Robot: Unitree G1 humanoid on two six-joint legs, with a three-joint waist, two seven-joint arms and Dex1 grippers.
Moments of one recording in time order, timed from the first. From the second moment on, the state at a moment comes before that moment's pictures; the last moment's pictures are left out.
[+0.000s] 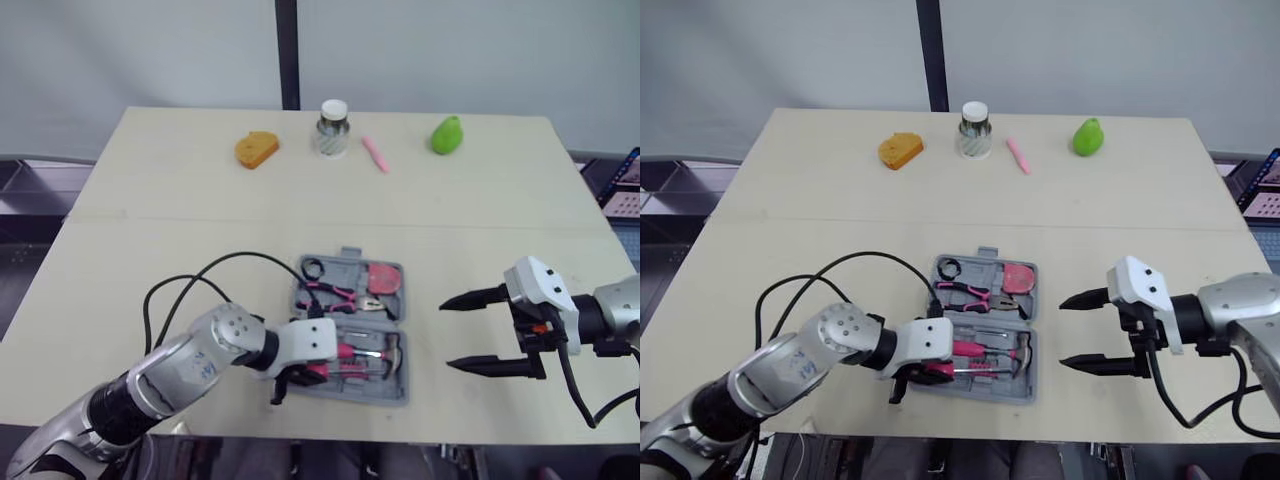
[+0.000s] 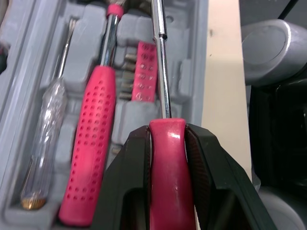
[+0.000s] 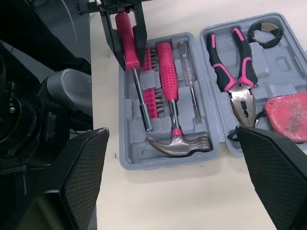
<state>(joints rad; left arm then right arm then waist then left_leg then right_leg) -0.51 0.71 -0.65 -0.62 -0.15 1.00 -0.87 -0.10 -1.11 -0.19 -0.43 0.61 0.58 1.33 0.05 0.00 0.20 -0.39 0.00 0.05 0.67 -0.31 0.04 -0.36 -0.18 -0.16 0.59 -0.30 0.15</state>
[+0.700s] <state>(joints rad) -0.56 0.65 -0.76 -0.57 -0.12 1.02 -0.86 -0.09 -1.11 -0.19 -0.43 0.61 0.58 1.33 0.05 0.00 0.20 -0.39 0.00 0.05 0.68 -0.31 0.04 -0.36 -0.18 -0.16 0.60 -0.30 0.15</state>
